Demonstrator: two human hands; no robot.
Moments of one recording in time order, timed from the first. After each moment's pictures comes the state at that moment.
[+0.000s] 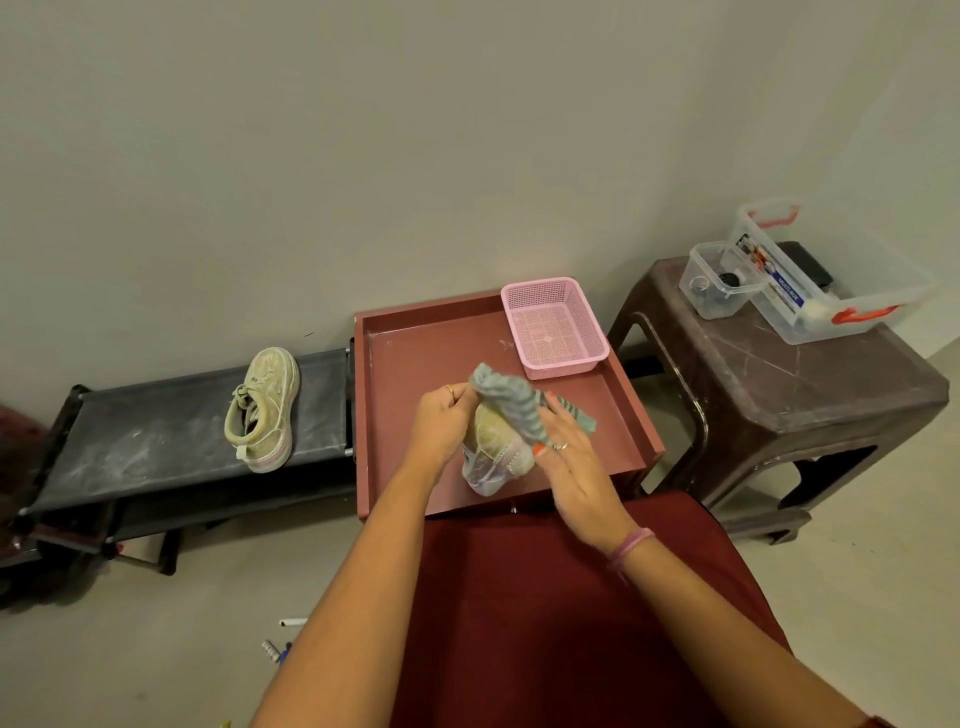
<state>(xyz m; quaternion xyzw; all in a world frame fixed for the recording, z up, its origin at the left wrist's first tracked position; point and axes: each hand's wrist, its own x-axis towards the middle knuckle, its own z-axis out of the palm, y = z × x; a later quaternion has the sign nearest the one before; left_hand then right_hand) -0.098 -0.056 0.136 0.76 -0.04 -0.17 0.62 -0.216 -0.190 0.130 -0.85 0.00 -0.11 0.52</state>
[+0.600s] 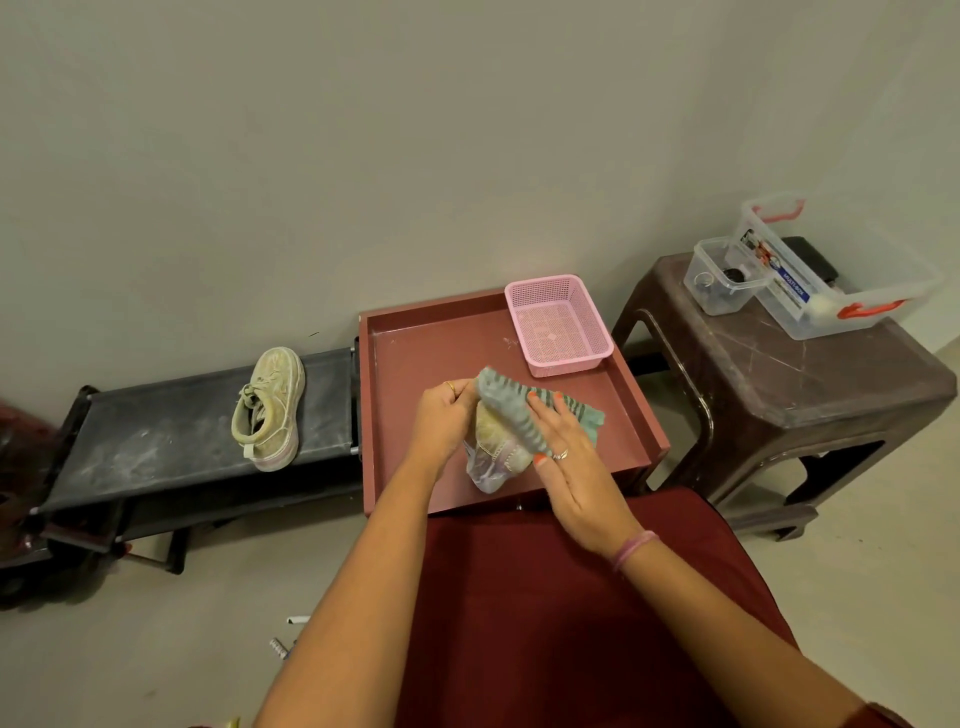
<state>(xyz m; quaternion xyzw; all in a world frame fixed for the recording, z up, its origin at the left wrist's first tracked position) -0.094 -0.054 0.134 0.77 -0.05 -0.16 0.61 -0.219 -0.191 0.113 -0.89 -0.03 -0.13 0.44</state>
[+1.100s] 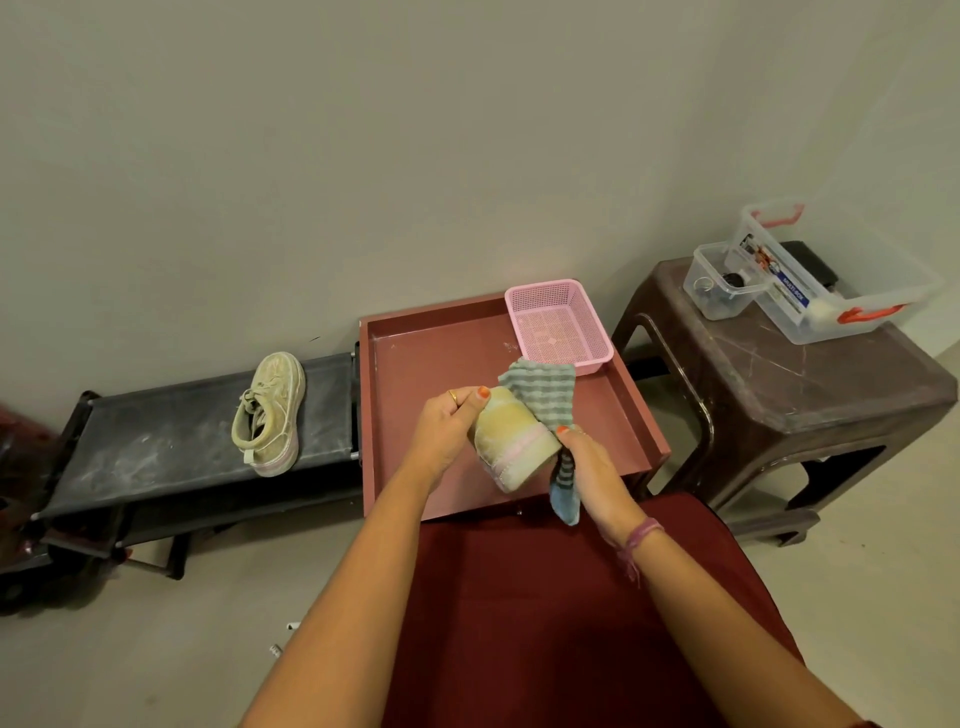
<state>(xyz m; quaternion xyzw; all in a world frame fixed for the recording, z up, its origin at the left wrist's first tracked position) -0.099 -0.049 0.136 0.74 -0.12 -0.18 0.64 -0.202 -0.195 0.130 -0.66 0.24 0.01 0.71</state>
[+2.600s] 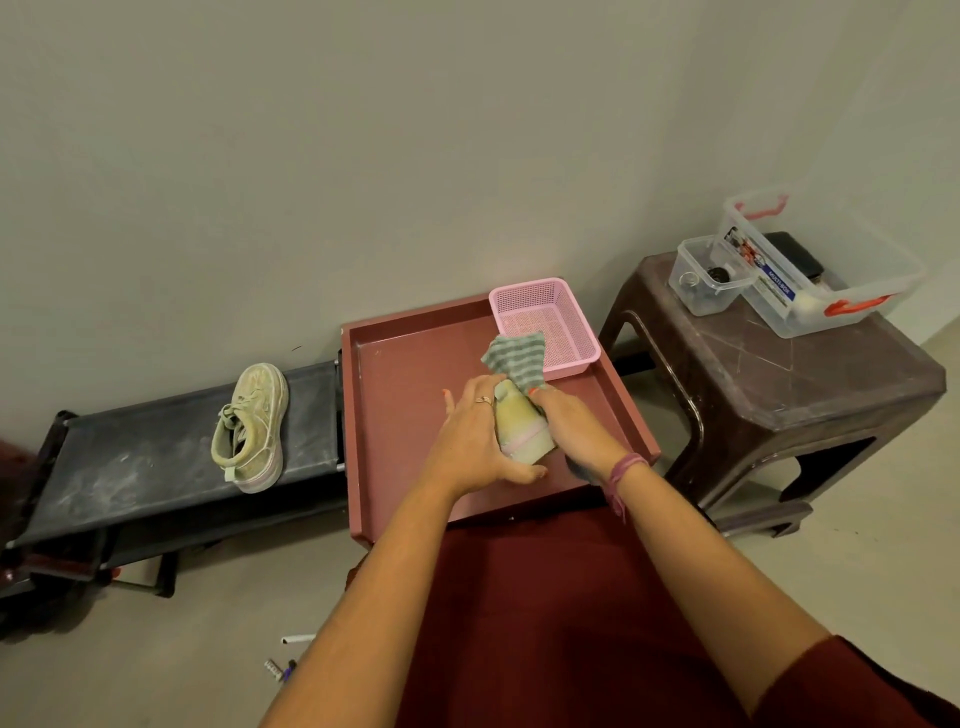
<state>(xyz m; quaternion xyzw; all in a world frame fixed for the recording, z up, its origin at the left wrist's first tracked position) -0.104 -0.082 0.137 0.88 -0.31 -0.10 0.35 -0.143 -0.221 0.135 -0.72 0.21 0.06 0.66</state>
